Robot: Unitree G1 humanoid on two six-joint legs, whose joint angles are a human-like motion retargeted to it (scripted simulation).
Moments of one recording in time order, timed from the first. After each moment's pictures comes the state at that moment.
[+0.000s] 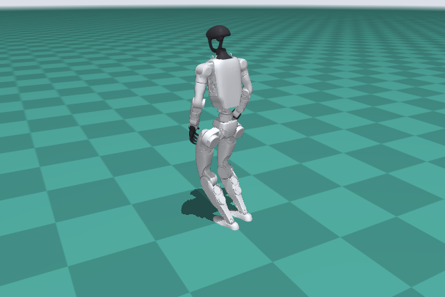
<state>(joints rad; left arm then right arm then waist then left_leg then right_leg) -0.13 0.28 -0.70 0.90 0.19 -0.22 0.02 -0.03 -0.33 0.47 0.91 0.20 -0.20 -0.12 -0.06 -0.02 0.25 -0.09 -0.11 0.06 0.80 -0.72 0.07 -0.12 0.05 -0.01 0.83 -0.64 0.06</state>
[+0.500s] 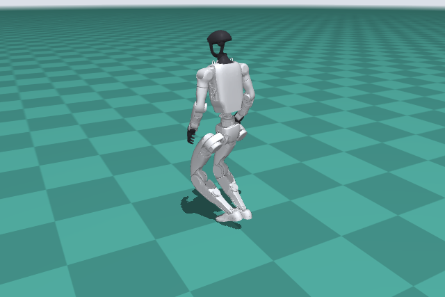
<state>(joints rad) -0.13 0.25 -0.55 0.84 0.10 -0.25 0.07 0.00 -0.33 0.27 0.84 0.16 -0.23 -0.29 -0.08 0.07 0.23 -0.42 0.06 0.09 1.48 -0.66 0.02 -0.35 0.19 -0.02 1.15 -0.70 -0.03</state>
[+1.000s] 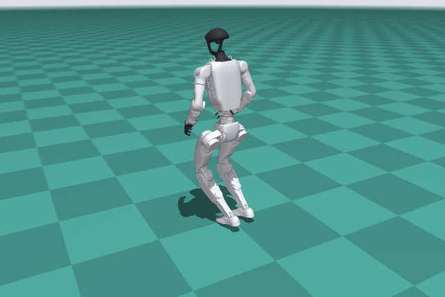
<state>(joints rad) 0.05 0.35 -0.44 0.50 0.14 -0.26 0.07 0.01 -0.37 0.35 0.53 0.05 -0.25 -0.21 -0.04 -0.02 0.17 -0.41 -0.09 0.10 1.23 -0.62 0.07 -0.44 0.01 -0.04 1.23 -0.54 0.03</state>
